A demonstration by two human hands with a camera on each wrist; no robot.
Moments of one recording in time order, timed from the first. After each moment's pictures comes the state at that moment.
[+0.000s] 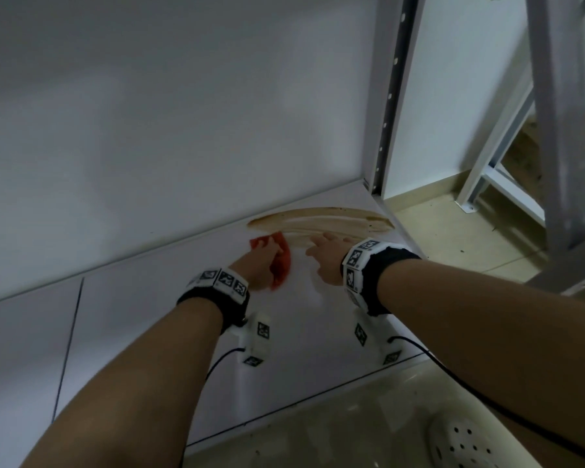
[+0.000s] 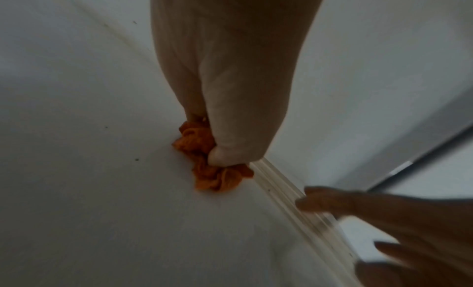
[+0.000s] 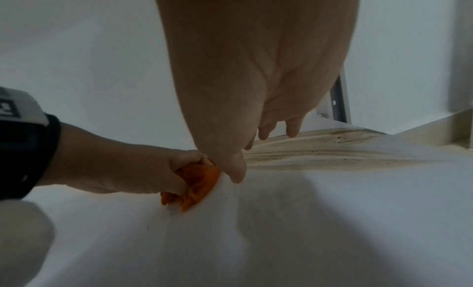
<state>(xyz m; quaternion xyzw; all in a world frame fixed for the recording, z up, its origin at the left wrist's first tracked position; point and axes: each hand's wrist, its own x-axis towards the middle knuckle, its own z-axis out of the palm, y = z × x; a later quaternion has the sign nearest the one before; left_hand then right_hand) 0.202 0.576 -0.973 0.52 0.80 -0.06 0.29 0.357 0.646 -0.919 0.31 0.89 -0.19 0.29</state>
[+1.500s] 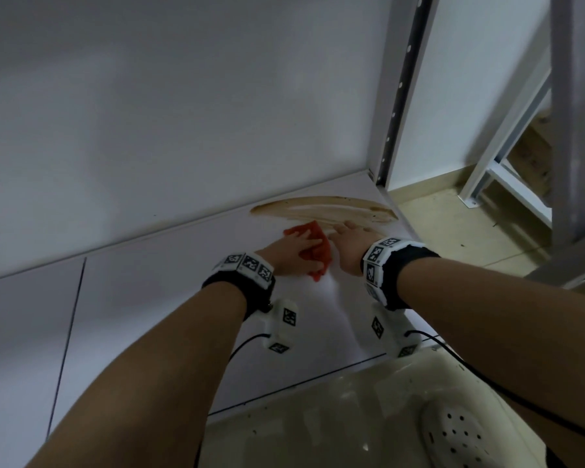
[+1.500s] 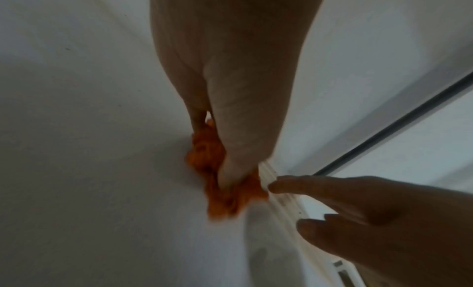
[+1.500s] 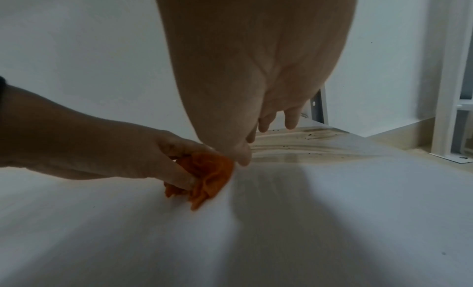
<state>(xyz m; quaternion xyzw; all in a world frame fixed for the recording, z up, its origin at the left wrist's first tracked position) 0.247 0.584 -0.956 0.61 0.73 -0.06 0.32 0.384 0.642 -0.920 0.35 0.88 -0.17 0.26</state>
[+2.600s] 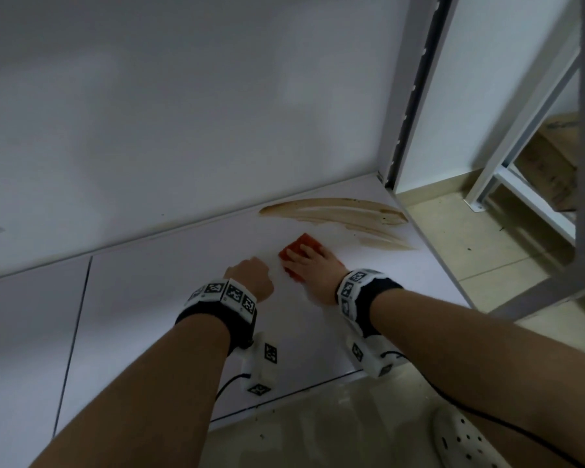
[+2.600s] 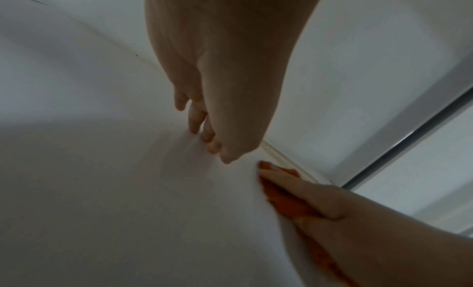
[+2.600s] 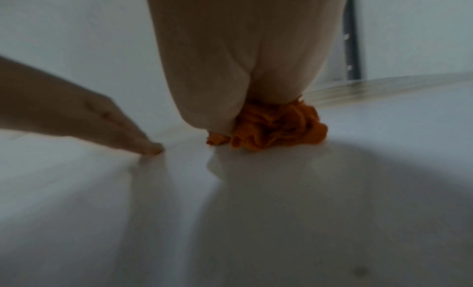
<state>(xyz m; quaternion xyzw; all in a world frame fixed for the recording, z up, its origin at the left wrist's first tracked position) 0.197 0.523 -0.986 0.46 0.84 -0.14 0.23 0.334 0.608 -1.003 0.22 0.96 -0.08 0.17</state>
